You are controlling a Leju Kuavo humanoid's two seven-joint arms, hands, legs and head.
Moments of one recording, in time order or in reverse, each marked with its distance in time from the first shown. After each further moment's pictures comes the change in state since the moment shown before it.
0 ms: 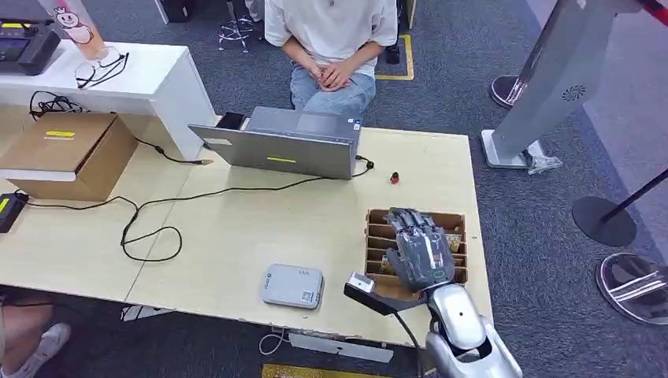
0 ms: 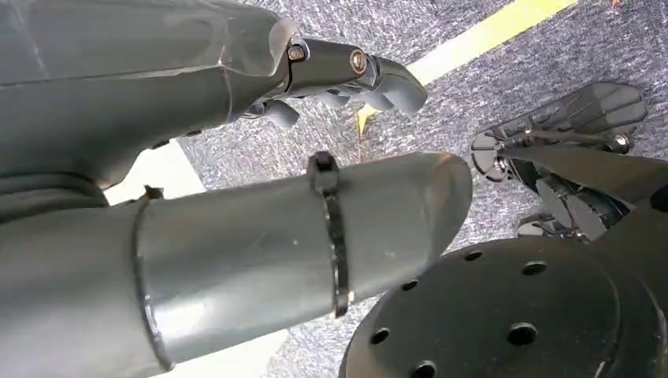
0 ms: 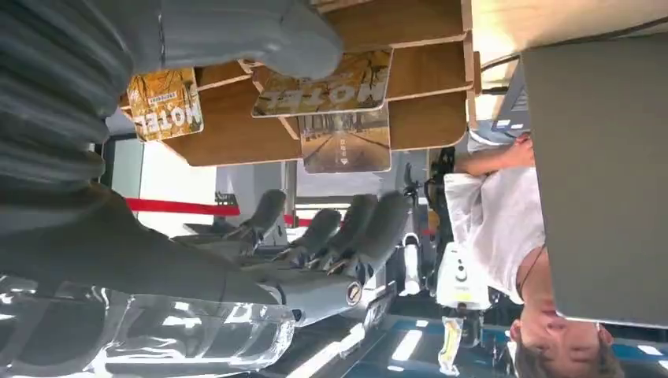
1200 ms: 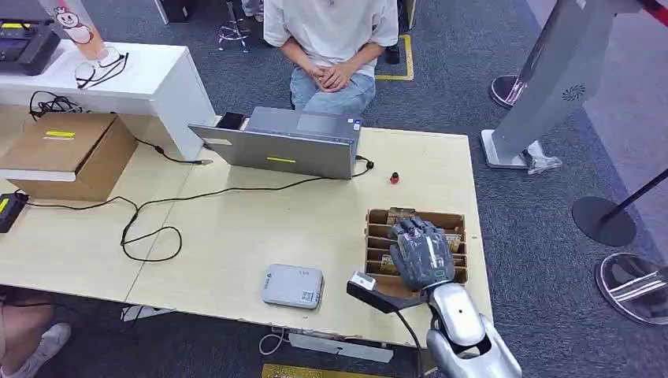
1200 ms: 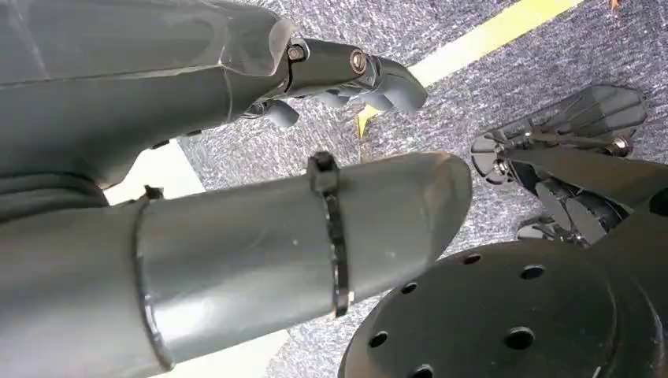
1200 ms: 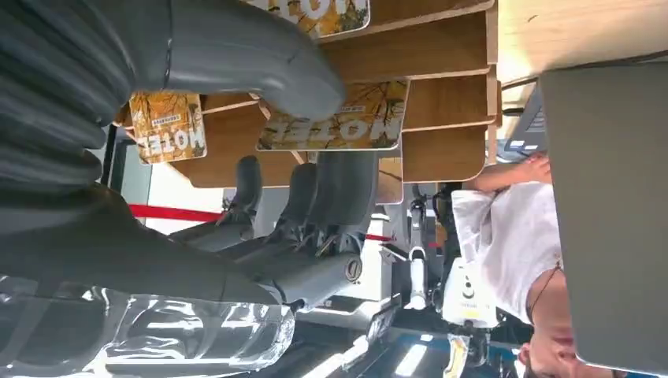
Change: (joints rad) left arm -0.003 0.000 0.010 0.000 -0.010 0.004 0.000; right arm -0.020 0.000 -0.008 0.056 -0.012 0.000 0.006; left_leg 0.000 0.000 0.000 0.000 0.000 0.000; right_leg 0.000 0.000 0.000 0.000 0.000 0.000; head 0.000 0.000
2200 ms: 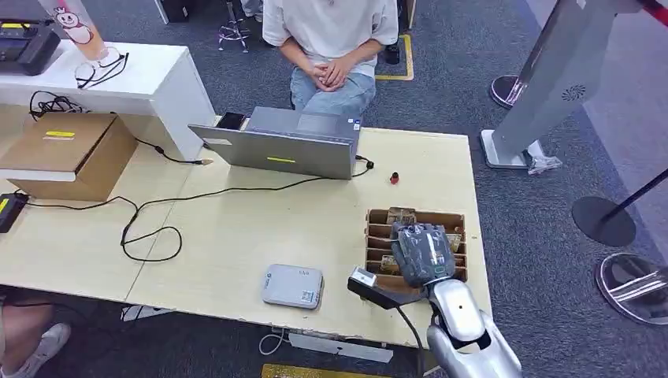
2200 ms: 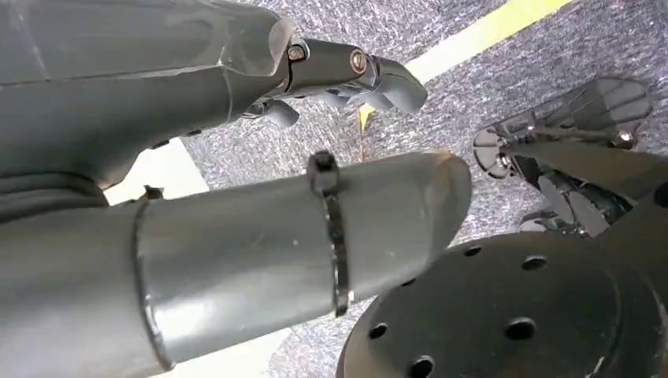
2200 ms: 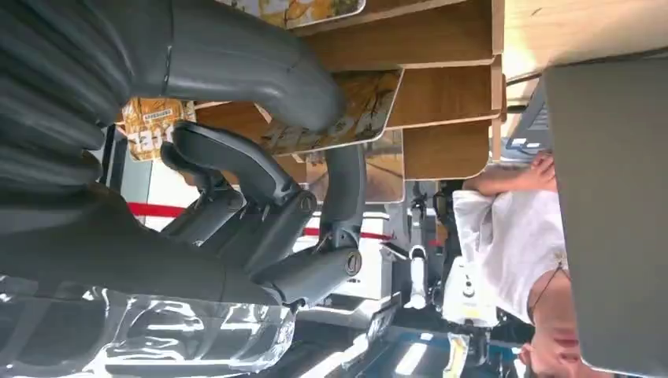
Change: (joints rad) left arm 0.000 -0.008 0.018 0.000 -0.014 -0.008 0.008; right arm -0.021 0.002 -0.004 0.029 -0.003 -0.018 -0.010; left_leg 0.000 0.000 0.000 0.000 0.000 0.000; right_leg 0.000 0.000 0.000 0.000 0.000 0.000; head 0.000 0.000
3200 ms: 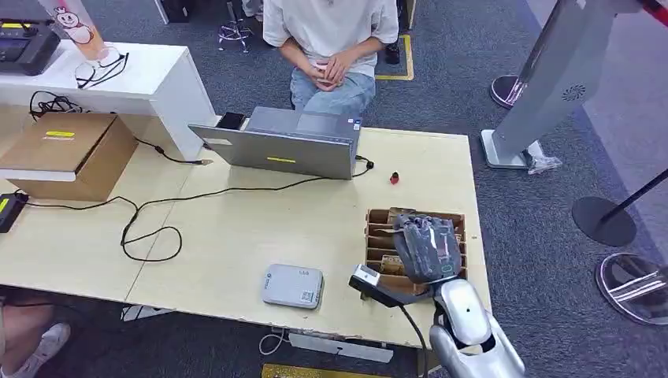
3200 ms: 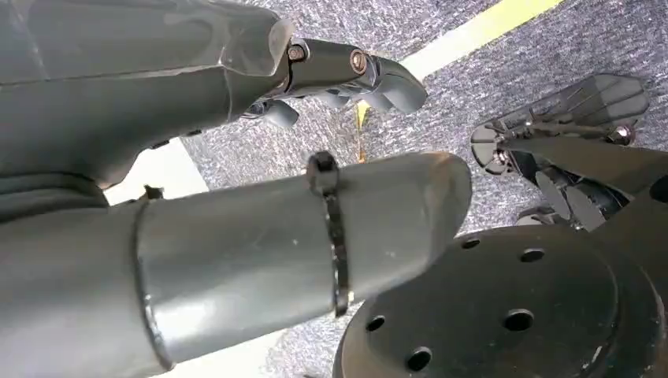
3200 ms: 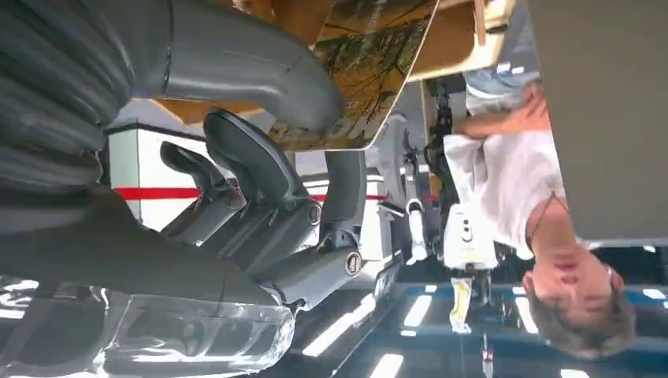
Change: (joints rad) left arm 0.000 -0.007 0.047 -0.003 -0.036 -0.005 -0.010; right arm 0.022 0.000 -0.016 -0.087 -0.019 -0.086 -0.026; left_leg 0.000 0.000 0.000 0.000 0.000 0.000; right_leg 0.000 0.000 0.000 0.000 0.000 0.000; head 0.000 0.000
